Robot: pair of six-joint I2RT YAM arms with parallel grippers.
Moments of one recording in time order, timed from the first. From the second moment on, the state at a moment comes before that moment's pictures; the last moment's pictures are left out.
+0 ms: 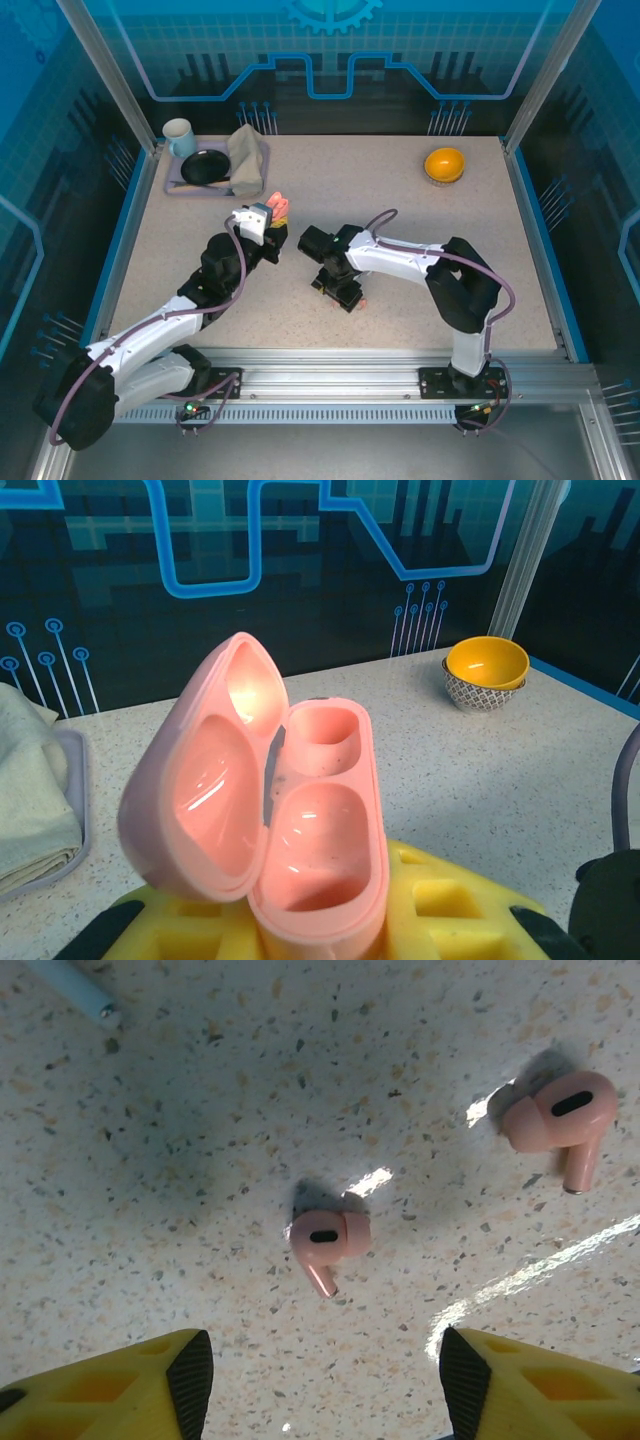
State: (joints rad) left arm -0.53 1.00 0.47 0.42 -0.08 -0.09; right arm 0.91 1.88 1.34 -0.99 -0.08 1.62
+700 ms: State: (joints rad) left arm -0.53 1.00 0.47 0.42 -0.08 -0.09; right arm 0.89 1.95 1.34 -0.98 -0.07 1.64
